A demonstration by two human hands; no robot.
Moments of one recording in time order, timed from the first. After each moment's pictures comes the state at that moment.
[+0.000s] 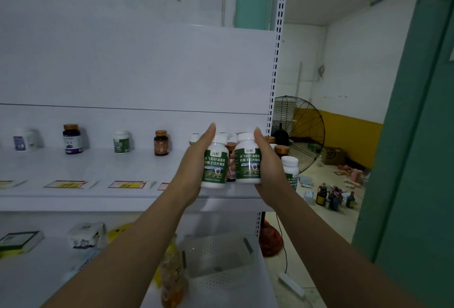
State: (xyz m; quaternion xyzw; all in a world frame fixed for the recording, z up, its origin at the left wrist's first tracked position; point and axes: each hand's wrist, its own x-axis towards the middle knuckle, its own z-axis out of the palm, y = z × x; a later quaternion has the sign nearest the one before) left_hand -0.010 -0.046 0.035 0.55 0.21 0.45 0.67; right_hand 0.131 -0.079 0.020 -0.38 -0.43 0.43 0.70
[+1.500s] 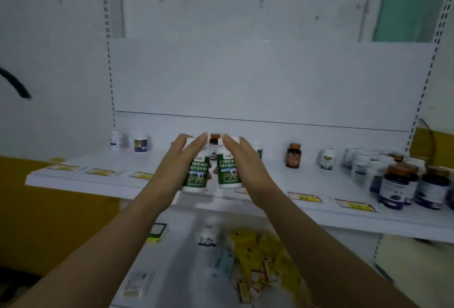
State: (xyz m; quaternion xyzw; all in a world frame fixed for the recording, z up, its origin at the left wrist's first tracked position) left_hand -0.434 0.070 0.047 0.62 0.33 0.56 0.45; right_hand -0.292 0.059 0.041 -0.45 -0.57 0.37 0.58
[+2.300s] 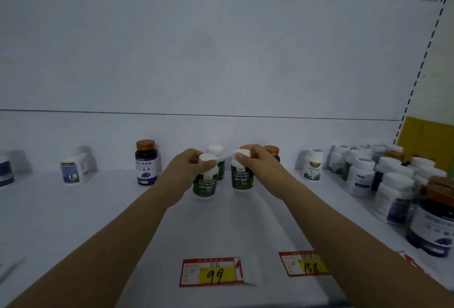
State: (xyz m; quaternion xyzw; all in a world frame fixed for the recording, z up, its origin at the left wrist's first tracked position) left_hand -0.258 0.336 0.008 0.67 0.39 0.37 0.50; right_hand -0.085 0.272 0.010 -0.65 -0.48 0.27 0.52
